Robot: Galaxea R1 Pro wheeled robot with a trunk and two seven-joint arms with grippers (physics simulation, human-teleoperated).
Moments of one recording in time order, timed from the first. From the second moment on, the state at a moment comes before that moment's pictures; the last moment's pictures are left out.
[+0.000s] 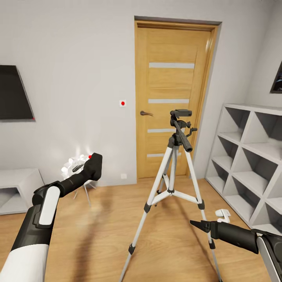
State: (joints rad) left arm -0.60 0.05 0.26 -1.34 0.60 0.82 -0.13; right arm -0.17 -0.21 -0.31 -1.56 -0.13 0.97 0.99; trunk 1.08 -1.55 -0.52
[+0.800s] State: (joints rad) left arm -0.60 0.05 0.26 -1.34 0.60 0.81 -0.12; right arm -0.17 -0.21 -0.30 -1.55 -0.13 0.96 0.73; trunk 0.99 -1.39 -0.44
